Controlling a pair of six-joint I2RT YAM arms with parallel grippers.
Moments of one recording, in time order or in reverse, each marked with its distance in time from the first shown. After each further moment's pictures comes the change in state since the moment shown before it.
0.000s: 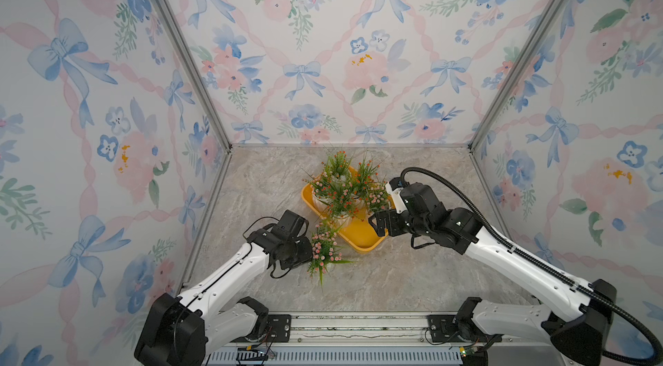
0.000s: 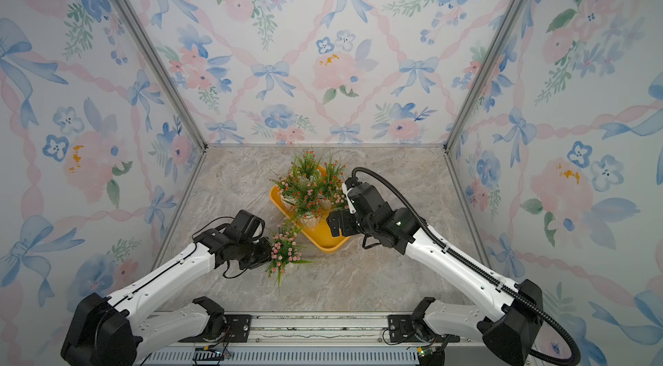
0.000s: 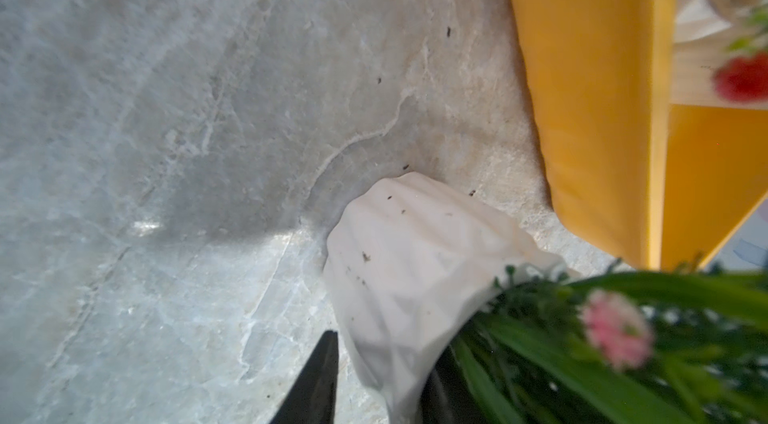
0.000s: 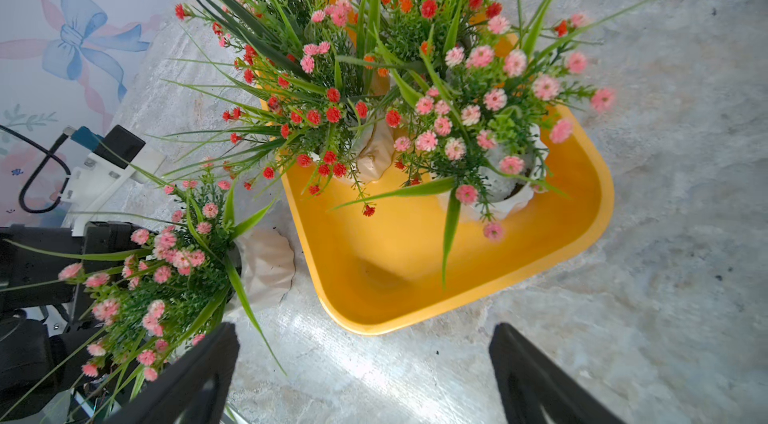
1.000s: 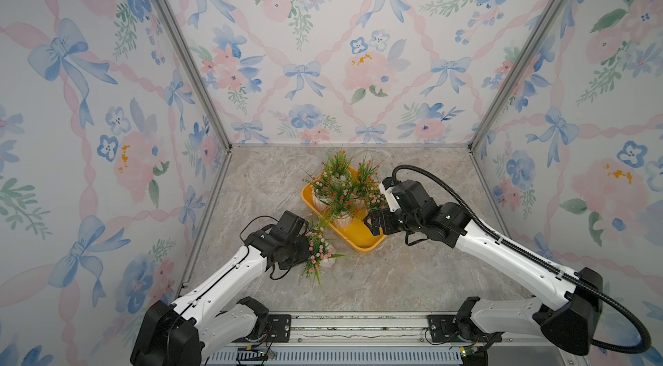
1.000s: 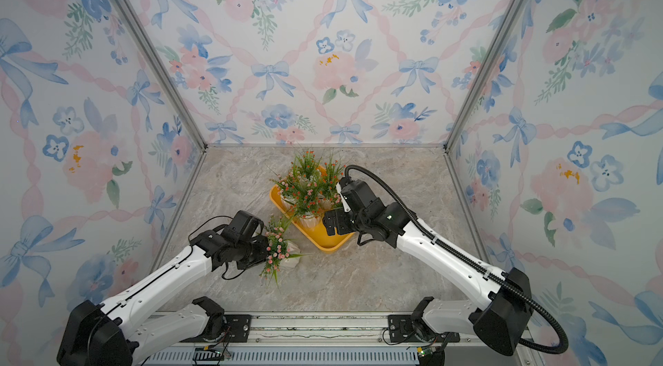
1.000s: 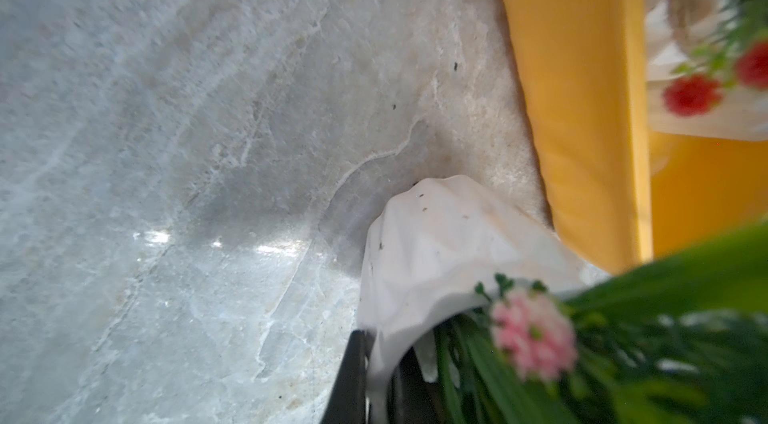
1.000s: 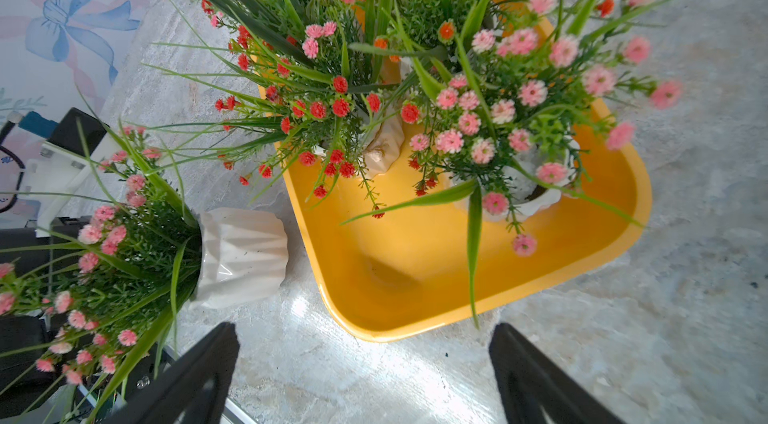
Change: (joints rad) left arm -0.019 -0.043 0.025 -0.032 -0.084 -0.039; right arm 0.002 0.081 0.042 -0.011 -0.030 -0.001
